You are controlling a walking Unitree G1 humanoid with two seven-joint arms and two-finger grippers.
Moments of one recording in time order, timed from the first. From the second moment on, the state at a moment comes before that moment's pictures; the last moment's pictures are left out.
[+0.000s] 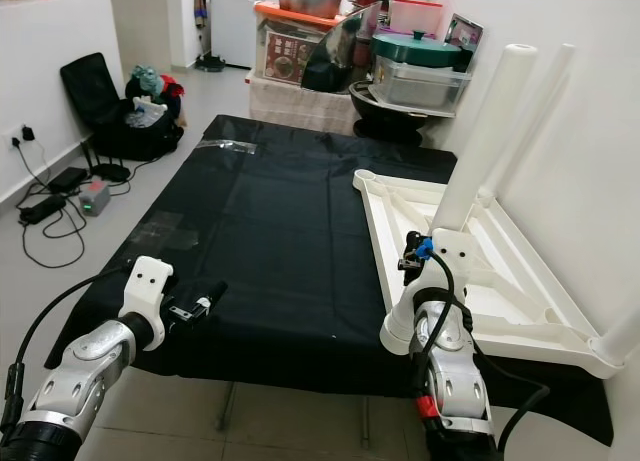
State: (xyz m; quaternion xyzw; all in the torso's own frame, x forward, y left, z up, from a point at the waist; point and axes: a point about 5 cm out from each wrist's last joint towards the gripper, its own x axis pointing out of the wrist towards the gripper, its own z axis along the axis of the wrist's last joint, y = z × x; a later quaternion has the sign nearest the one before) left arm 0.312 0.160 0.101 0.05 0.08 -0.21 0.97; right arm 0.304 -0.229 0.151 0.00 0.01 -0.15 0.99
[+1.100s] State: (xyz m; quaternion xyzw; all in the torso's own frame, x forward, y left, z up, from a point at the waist) left arm 0.312 0.160 0.100 0.05 0.08 -0.21 0.97; right arm 0.305 -0.244 0.145 0.05 0.02 -0.17 0.98
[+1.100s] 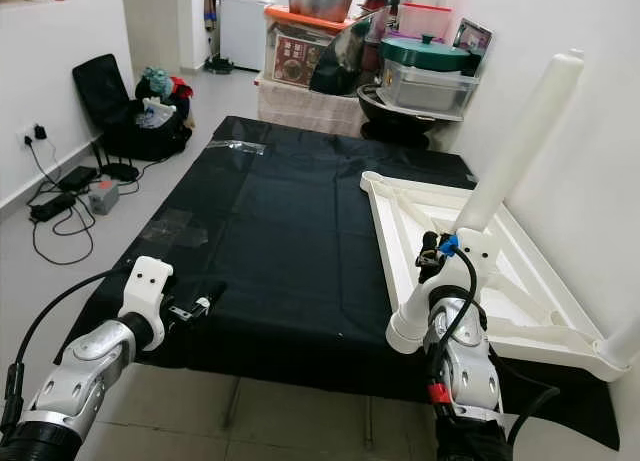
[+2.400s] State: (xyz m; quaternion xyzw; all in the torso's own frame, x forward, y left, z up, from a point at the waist) left arm 0.310 0.161 0.099 0.05 0.09 -0.21 0.97; right arm 0.314 -0.185 0.154 0.19 0.03 0.10 0.98
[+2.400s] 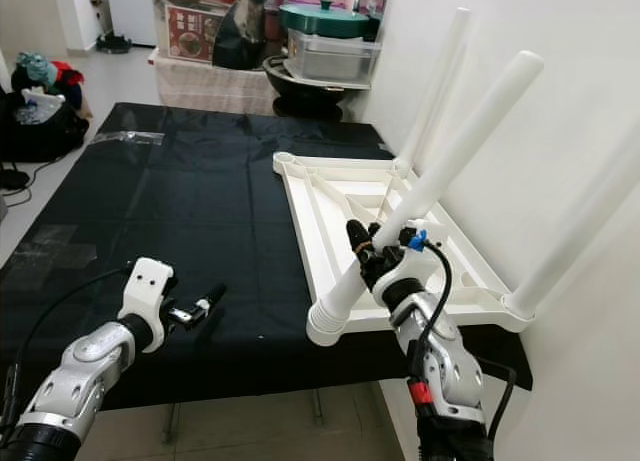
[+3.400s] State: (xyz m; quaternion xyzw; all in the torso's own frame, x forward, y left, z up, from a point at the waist) left arm 0.308 0.164 0.096 0.05 0.09 -0.20 0.97; right arm 0.315 -0.167 0.161 0.07 0.01 0.12 0.99
